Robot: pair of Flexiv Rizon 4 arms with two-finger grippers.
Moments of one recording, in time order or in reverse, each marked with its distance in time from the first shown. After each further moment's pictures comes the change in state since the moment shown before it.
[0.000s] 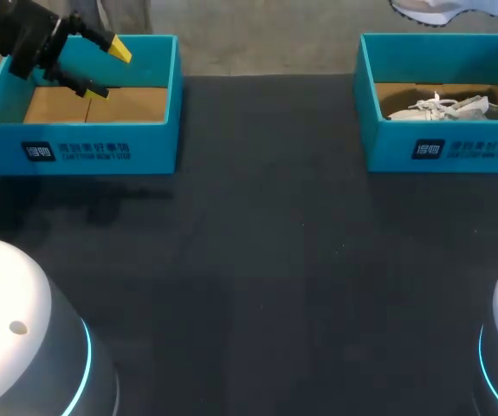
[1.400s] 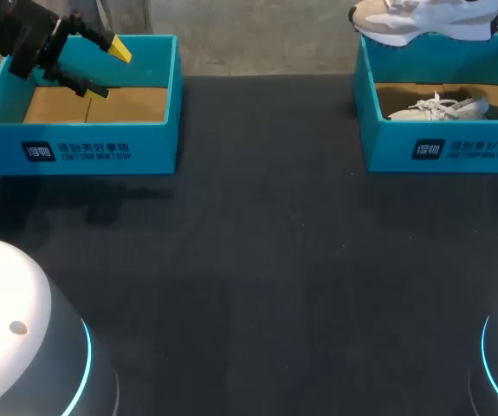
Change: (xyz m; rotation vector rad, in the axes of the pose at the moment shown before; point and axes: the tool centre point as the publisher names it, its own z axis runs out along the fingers) left arm 0.000 0.000 0.000 0.000 0.000 0.000; right arm 0.074 -0.022 0.040 0.016 -0.005 0.046
